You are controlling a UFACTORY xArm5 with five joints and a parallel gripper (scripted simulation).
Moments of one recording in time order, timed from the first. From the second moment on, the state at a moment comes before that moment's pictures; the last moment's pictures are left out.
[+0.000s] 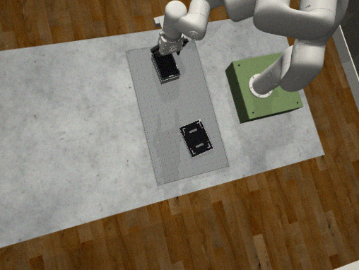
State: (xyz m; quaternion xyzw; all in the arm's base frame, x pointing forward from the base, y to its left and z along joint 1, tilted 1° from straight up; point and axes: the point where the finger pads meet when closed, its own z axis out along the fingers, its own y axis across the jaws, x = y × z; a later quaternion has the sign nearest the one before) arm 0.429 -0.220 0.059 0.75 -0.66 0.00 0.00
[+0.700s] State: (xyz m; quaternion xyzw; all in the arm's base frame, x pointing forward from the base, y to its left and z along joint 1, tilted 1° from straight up) arm 0.429 -0.220 0.032 0.75 -0.66 0.00 0.00
